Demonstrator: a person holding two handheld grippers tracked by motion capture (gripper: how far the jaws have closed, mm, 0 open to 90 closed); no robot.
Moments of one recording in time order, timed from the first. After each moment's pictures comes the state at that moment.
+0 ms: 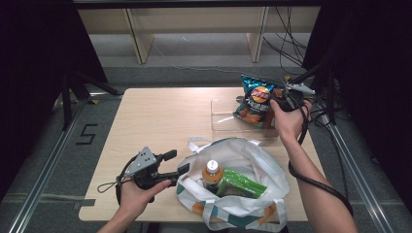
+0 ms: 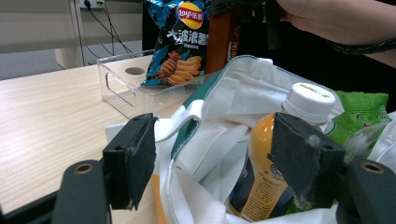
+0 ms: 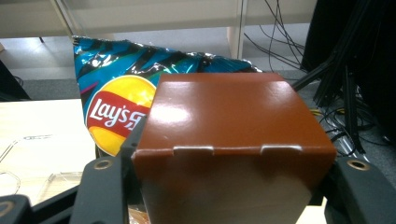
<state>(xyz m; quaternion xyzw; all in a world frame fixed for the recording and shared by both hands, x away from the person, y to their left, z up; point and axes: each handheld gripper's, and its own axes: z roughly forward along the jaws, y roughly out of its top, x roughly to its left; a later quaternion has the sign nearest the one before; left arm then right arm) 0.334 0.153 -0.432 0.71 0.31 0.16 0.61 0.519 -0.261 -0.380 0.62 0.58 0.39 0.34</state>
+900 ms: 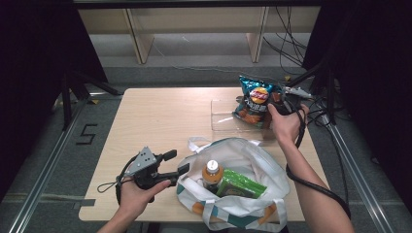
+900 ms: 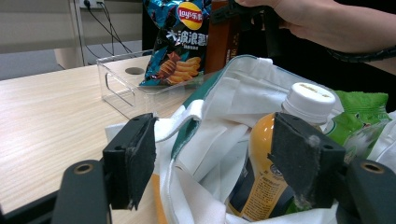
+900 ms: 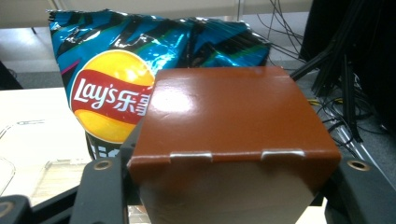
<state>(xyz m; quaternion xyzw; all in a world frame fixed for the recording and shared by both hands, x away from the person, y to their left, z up) 0.334 0.153 -0.432 0.71 0.31 0.16 0.61 0.516 -0.255 -0.392 0.63 0.58 0.38 0.34</state>
